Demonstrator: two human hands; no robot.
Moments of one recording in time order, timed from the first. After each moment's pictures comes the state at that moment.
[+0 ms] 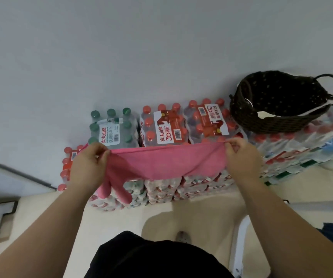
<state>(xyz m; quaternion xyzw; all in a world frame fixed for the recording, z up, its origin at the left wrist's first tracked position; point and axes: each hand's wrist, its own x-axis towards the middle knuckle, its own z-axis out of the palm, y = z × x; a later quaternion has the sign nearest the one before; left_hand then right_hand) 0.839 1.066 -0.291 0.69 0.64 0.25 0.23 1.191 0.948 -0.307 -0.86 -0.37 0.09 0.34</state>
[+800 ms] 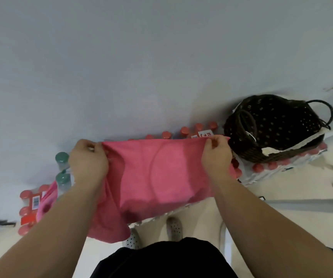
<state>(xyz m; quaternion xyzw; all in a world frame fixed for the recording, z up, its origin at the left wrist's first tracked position) 0.924 1.255 -0.334 0.50 0.69 0.32 0.40 1.199 1.115 -0.323 -0.90 -0.21 0.09 0.38</state>
